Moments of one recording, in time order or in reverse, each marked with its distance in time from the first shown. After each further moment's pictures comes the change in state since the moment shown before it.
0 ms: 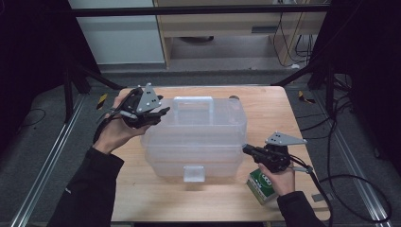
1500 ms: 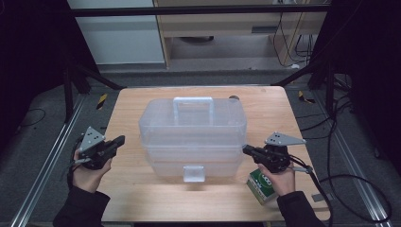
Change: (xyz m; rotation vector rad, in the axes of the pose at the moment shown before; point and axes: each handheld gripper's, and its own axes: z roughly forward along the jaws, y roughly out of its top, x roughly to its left) left arm -0.032 -0.165 -0.039 -0.043 0.110 -0.567; right arm 0.001 0.000 0.000 0.011 -0.002 -0.011
